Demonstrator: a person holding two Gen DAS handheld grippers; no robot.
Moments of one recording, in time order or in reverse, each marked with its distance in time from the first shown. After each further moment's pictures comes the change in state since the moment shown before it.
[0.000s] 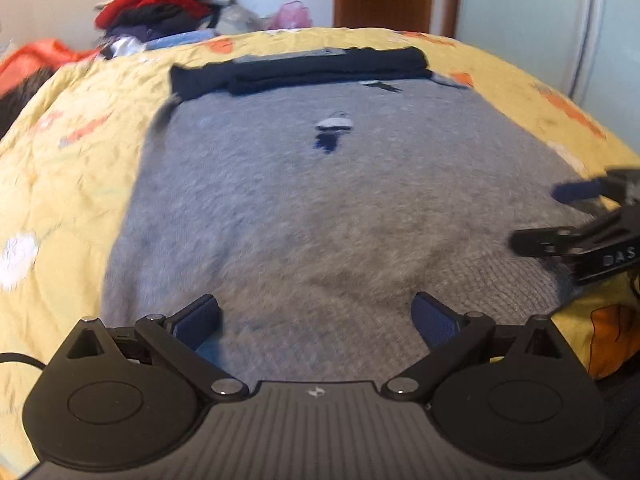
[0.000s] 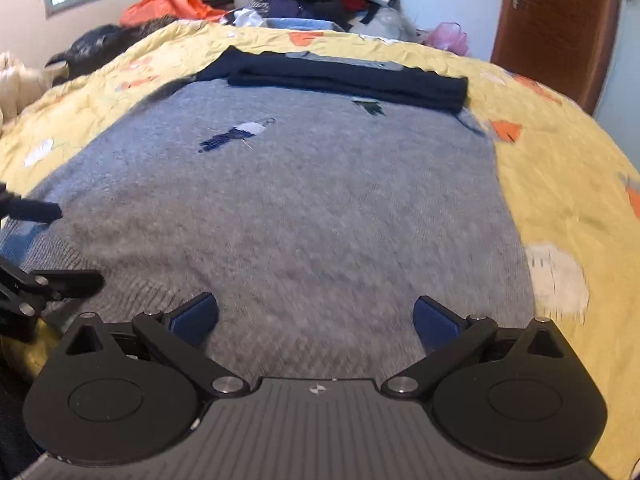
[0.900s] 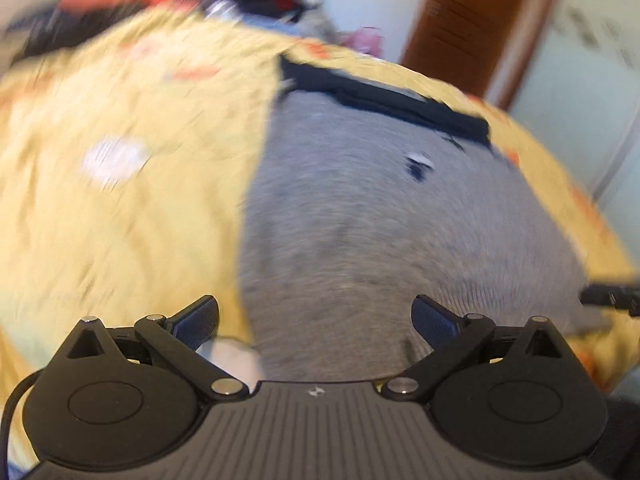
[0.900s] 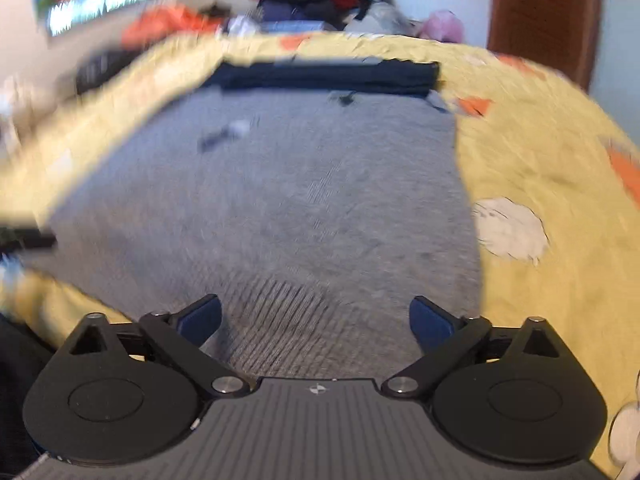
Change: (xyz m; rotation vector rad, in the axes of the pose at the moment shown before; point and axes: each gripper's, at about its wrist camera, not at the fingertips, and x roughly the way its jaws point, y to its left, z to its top) left arm -0.052 0.089 -0.037 -0.405 -0.039 -0.054; right arm -0.050 -0.048 -0.017 0.125 0.000 0.107
